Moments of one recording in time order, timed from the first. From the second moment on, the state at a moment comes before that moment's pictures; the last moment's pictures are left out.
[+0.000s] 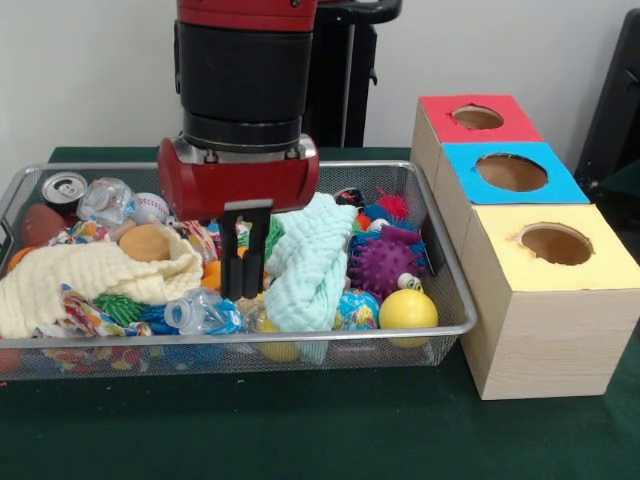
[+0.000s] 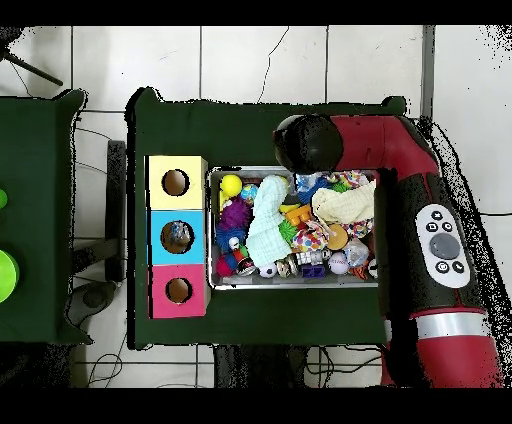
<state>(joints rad) -0.55 -0.57 0.48 1.22 -0.55 0.78 1.36</state>
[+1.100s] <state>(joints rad) -0.57 -0.56 0.48 1.22 -0.56 0.78 1.36</state>
